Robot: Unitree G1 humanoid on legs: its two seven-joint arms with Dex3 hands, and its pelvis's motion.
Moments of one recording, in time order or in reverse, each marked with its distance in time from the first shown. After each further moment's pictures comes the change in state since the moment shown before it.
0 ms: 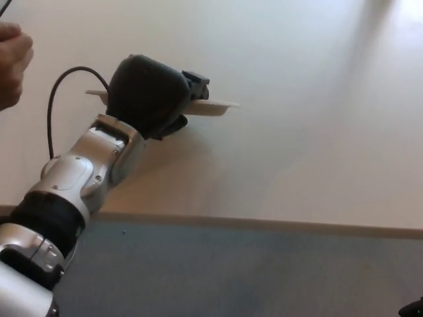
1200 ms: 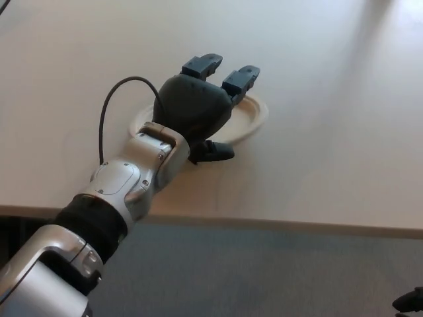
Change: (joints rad) left_arm -0.010 -0.107 -0.024 -0.077 -0.093 0.124 -0.244; right_arm -0.024 -0.005 0.010 -0.018 0.000 0.001 0.034
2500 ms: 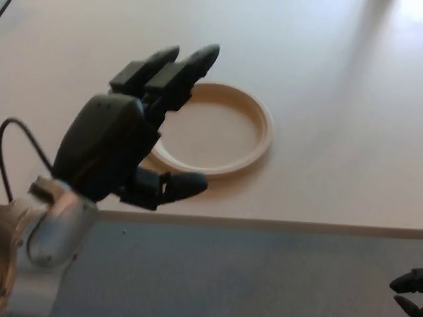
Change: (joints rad) left_arm 0.710 0.152 0.461 -1.114 -0.394 -0.033 -0.376; right_arm -0.059 0.001 0.014 0.006 -0.001 0.013 0.001
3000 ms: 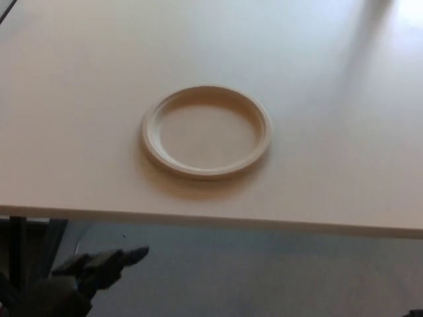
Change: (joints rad) left_arm 0.573 0.114 0.079 0.164 -0.072 -0.203 0.014; right_arm 0.098 0.026 0.032 0.030 -0.005 0.000 0.000
